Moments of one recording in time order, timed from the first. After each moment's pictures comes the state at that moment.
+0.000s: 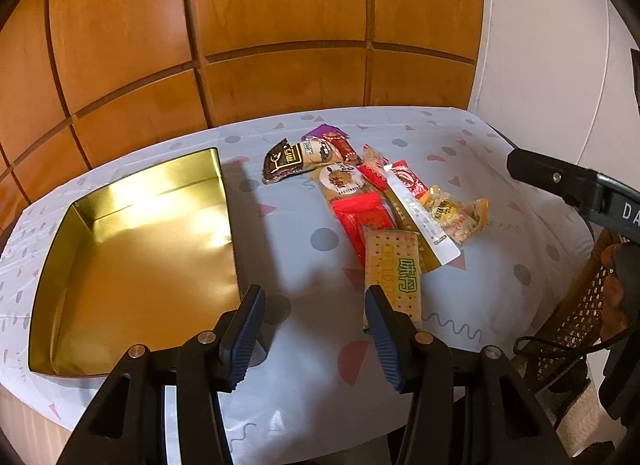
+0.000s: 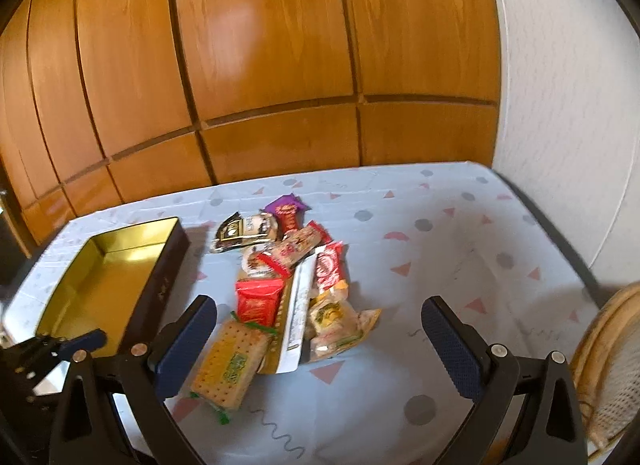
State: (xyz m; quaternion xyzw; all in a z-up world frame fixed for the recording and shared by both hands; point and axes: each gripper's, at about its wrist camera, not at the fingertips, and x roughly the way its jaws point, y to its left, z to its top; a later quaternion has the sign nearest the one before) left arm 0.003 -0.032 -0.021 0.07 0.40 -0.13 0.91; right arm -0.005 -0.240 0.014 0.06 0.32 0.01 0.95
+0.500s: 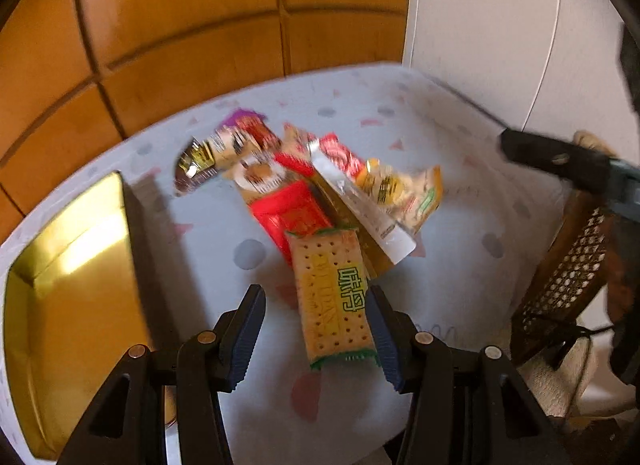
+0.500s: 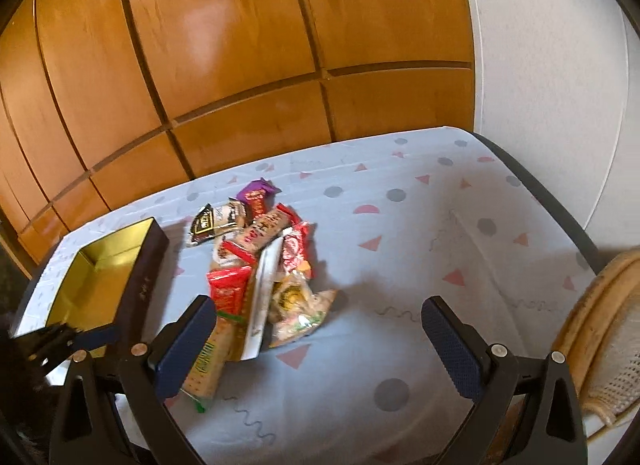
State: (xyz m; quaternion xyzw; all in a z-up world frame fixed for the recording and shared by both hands) left arm 0.045 -0.089 -0.044 0.14 0.45 -0.25 0.85; right arm -0.004 -0.284 0.002 0.11 0.35 -0.01 0.93
